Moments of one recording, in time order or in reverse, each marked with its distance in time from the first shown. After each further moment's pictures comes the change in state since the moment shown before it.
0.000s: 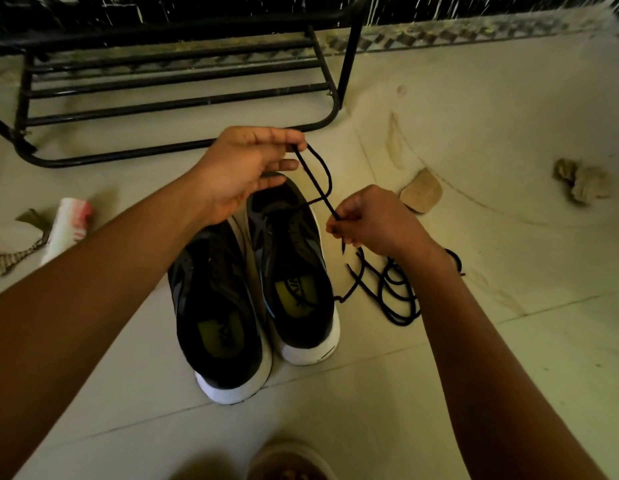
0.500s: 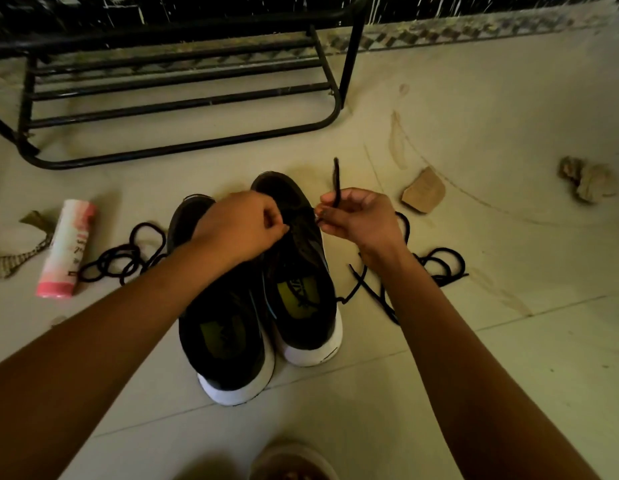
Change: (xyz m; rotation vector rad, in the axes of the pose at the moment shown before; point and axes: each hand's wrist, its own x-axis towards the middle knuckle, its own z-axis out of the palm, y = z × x) left_hand -0.017 -0.046 0.003 0.994 0.034 0.013; right_hand 0.010 0.004 0.033 0.938 0.163 0.170
